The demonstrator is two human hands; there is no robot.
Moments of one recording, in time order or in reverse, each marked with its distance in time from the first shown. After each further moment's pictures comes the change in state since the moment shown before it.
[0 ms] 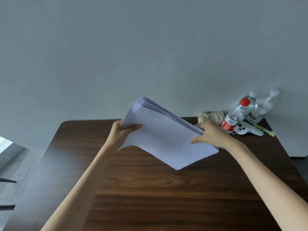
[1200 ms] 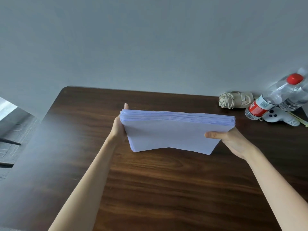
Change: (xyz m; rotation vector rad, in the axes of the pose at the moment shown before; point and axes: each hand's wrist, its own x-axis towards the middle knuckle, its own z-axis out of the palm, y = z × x) left_hand -0.012 -0.104 0.004 -0.412 0.049 -0.355; right_hand 0.007 0.065 0.084 0.752 -0.036 0.091
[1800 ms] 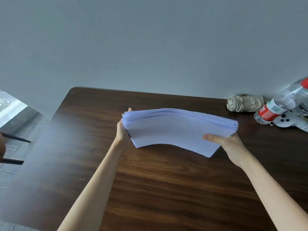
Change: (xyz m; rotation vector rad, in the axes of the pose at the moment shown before) left_hand 0.007 -0.008 -0.008 -0.127 0.150 0.026; right_hand 0.007 0.011 0.024 0.072 0.121 -0.086
